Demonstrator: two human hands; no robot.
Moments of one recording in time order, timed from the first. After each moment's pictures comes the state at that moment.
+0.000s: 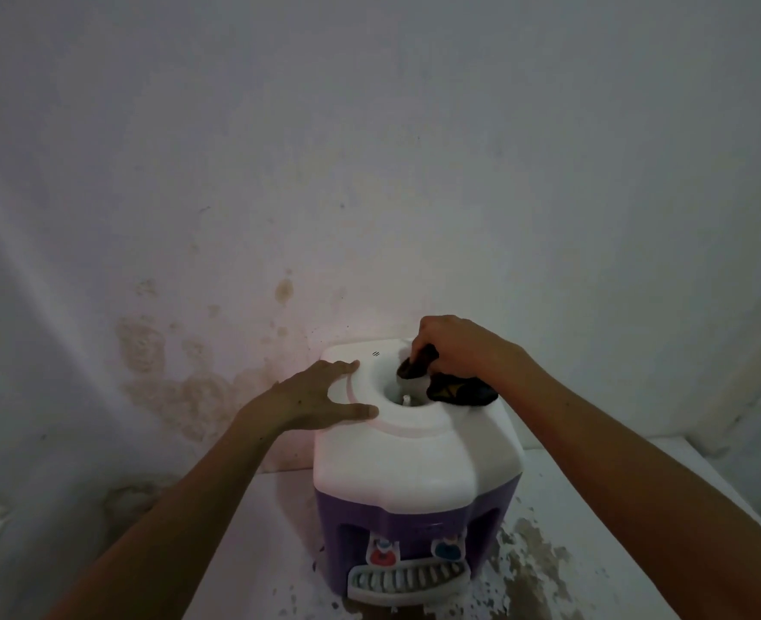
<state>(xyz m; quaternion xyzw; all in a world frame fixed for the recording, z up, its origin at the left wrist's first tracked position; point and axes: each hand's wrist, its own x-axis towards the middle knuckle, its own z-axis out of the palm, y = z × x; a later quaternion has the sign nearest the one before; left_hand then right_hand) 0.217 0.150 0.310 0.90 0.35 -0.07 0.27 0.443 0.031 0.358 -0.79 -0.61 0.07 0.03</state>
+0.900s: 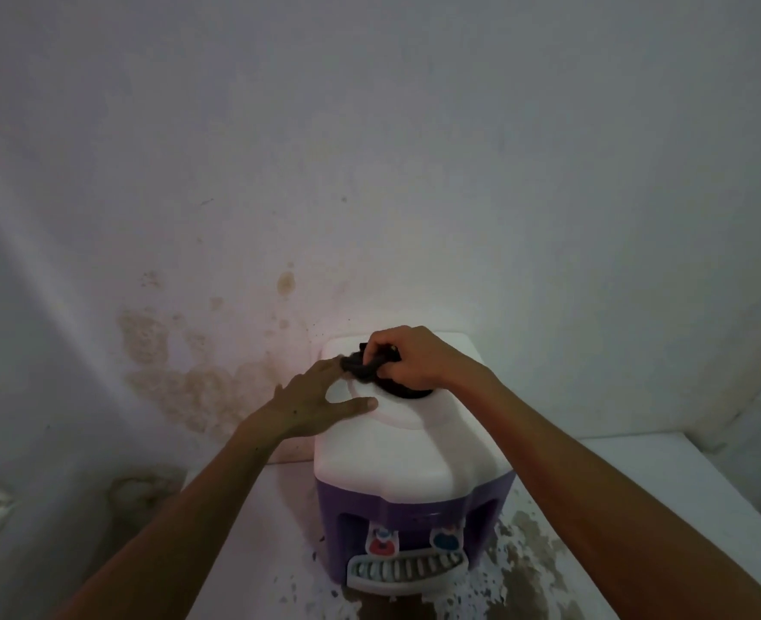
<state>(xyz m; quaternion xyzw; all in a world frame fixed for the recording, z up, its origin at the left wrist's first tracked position) 0.209 0.140 0.291 0.89 0.34 0.00 0.29 0.395 0.043 0.341 -0.72 -0.63 0.17 0.21</state>
